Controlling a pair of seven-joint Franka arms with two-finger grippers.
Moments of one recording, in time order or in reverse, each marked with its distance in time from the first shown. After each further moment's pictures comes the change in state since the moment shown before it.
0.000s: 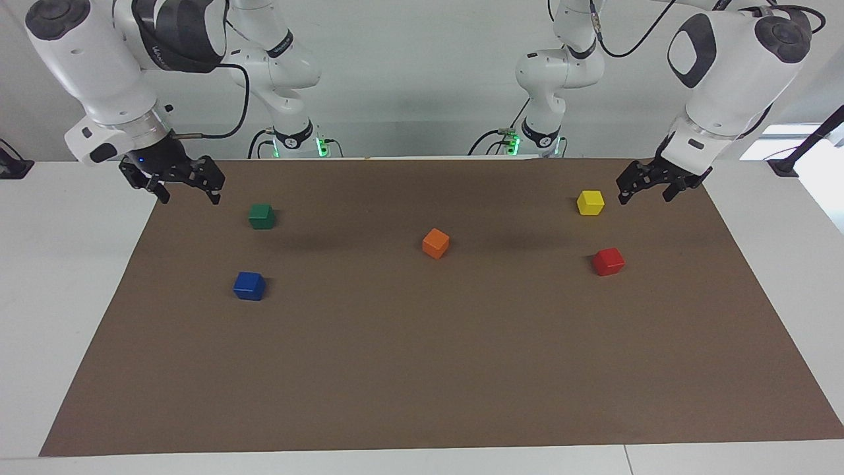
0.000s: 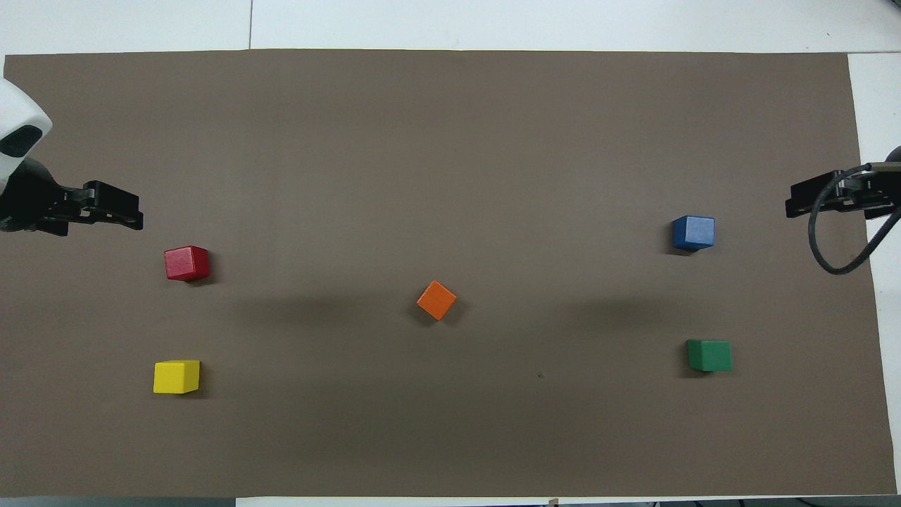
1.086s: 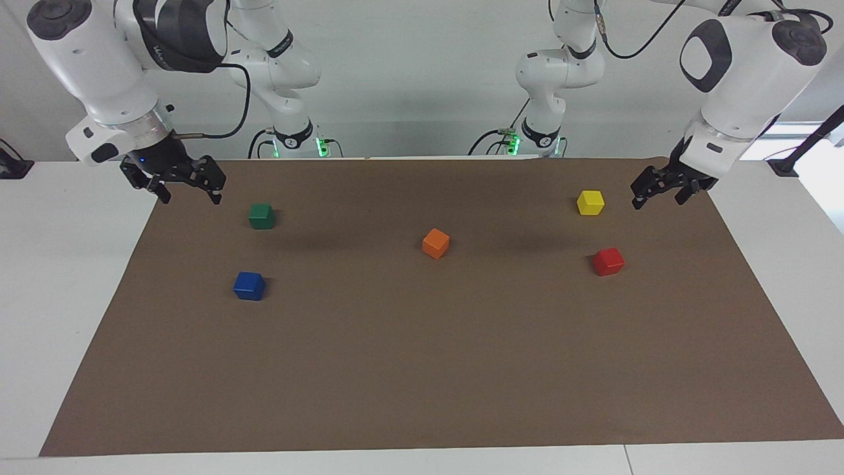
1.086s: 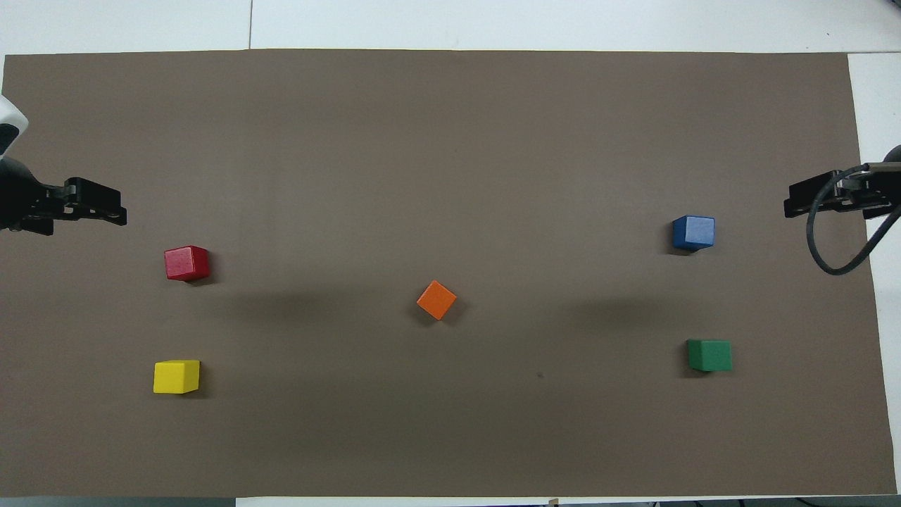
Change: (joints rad) left arm 0.001 0.007 0.047 -0.044 0.000 0.063 -0.003; right arm 0.001 0.000 0.002 0.000 0.000 0.000 0.000
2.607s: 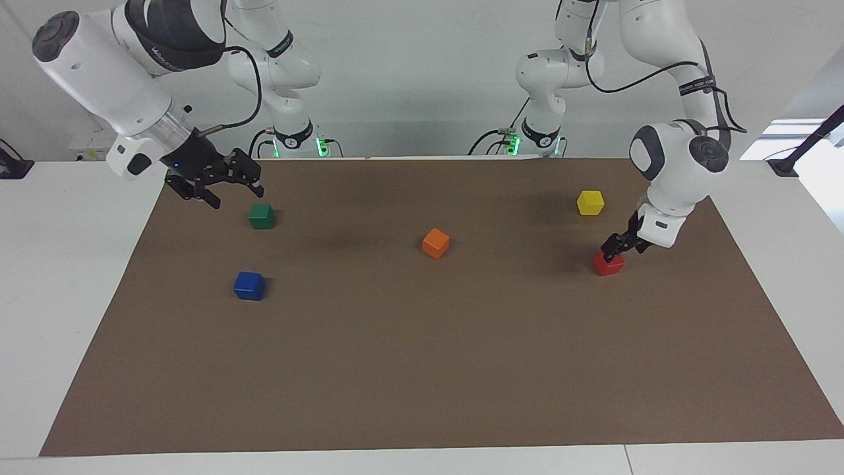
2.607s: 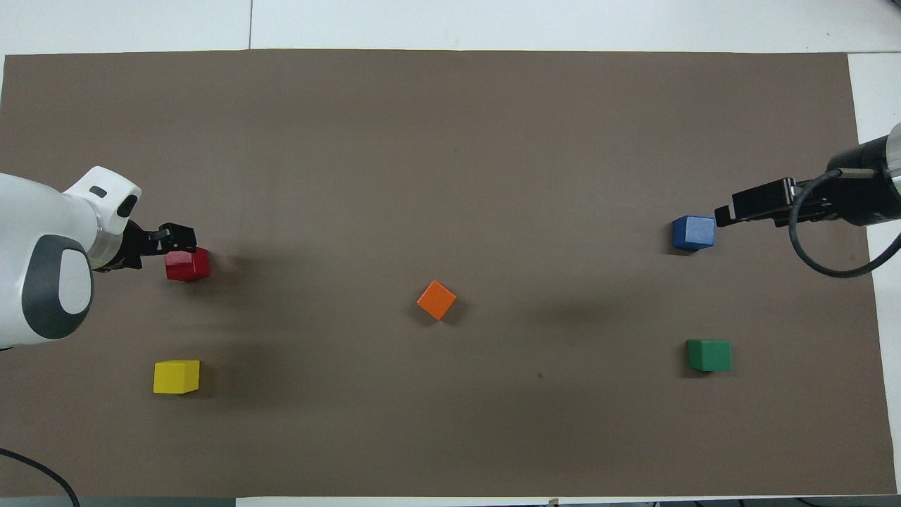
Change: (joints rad) left arm 0.036 0.069 0.002 -0.465 0.001 0.571 -0.111; right arm -0.001 0.000 0.007 -0.052 0.359 -0.006 -0.118
